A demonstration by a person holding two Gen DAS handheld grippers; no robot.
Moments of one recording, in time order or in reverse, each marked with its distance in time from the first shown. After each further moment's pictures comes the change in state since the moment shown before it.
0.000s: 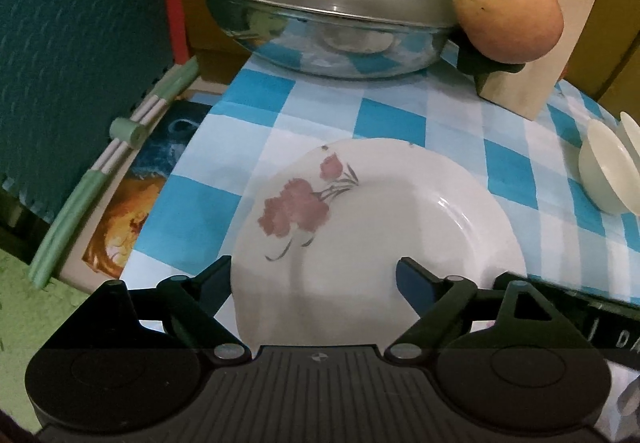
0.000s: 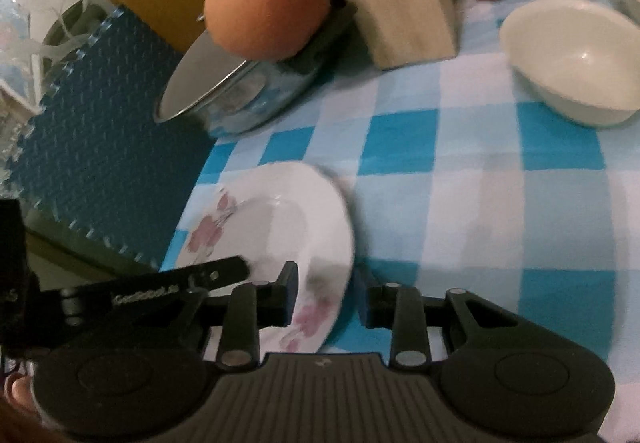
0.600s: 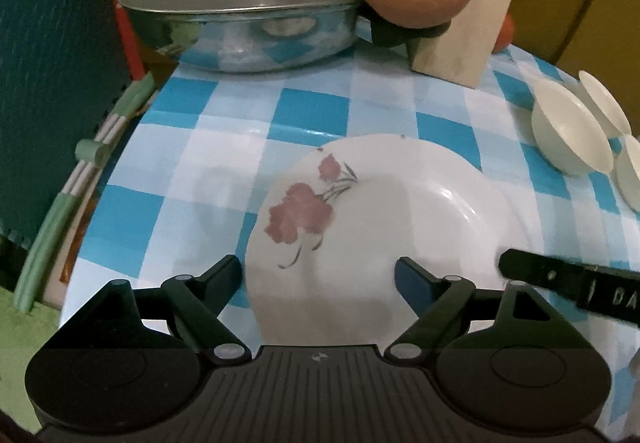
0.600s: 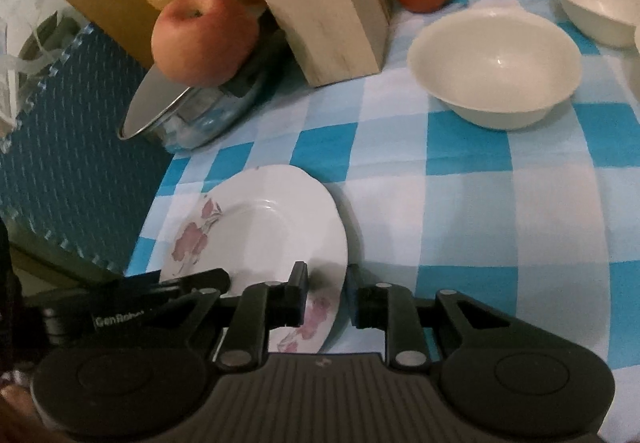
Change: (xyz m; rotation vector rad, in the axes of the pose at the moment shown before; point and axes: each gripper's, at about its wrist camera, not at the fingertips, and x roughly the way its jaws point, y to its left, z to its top) left arm 0.003 -0.042 -0.008 0.112 -0.004 -0.051; right arm -0.027 -0.033 -0.001 0.034 -0.030 -0.074
